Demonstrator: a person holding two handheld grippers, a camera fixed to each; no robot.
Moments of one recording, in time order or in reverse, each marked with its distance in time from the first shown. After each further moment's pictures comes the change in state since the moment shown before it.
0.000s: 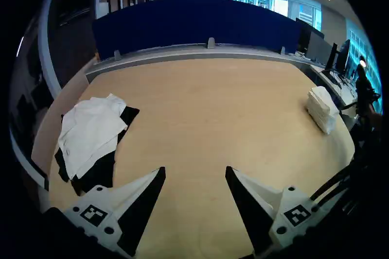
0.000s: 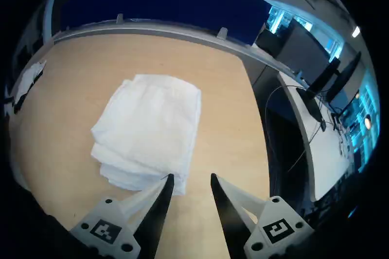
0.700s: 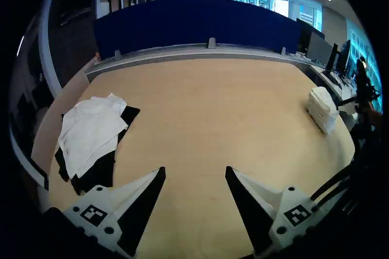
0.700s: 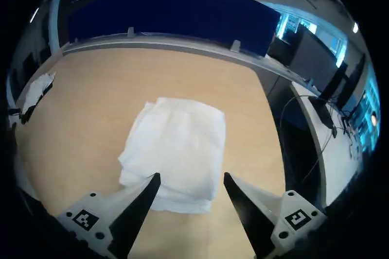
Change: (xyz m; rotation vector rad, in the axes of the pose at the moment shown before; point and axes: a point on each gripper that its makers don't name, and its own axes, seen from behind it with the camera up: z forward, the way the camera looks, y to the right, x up) left arm 0.000 -0.001 0.000 0.004 0.001 -0.003; right arm 0.041 -0.046 0.005 0.101 0.075 0.018
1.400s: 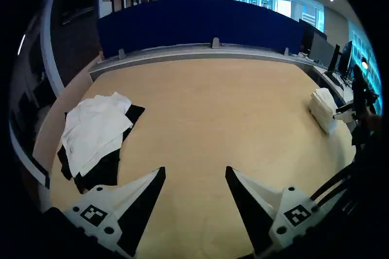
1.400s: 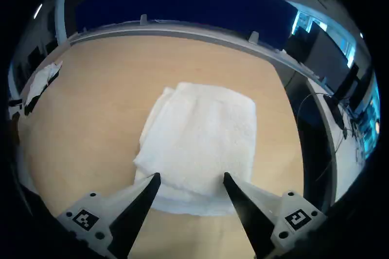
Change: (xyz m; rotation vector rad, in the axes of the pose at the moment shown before) left arm -0.003 -0.011 -0.004 0.016 -0.001 -0.007; right arm -0.026 -0.034 0.025 0.062 -0.065 -0.033
